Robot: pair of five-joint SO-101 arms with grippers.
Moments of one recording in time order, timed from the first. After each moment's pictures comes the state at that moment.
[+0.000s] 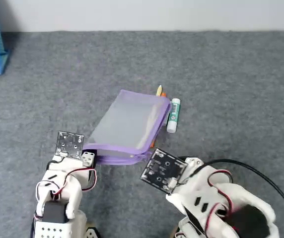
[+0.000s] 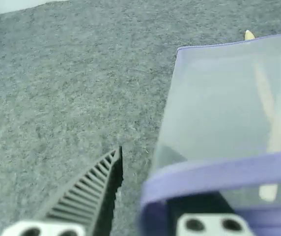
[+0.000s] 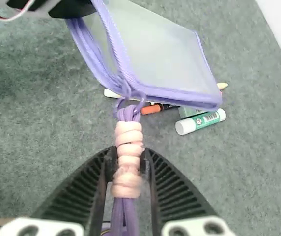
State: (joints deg) left arm -1.1 -103.4 97.0 52.5 -2.7; right arm -34.2 -72.4 31.7 96.8 32.2
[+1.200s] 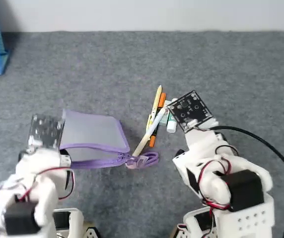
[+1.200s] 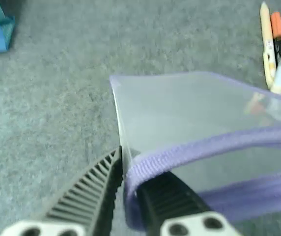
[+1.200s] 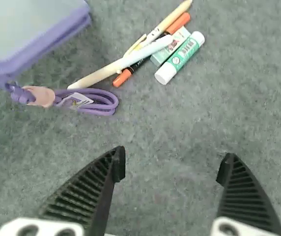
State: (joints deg) left arm -8.8 -74.2 43.3 91.7 -9.8; right arm -16.9 -56.7 22.9 98.6 13.7
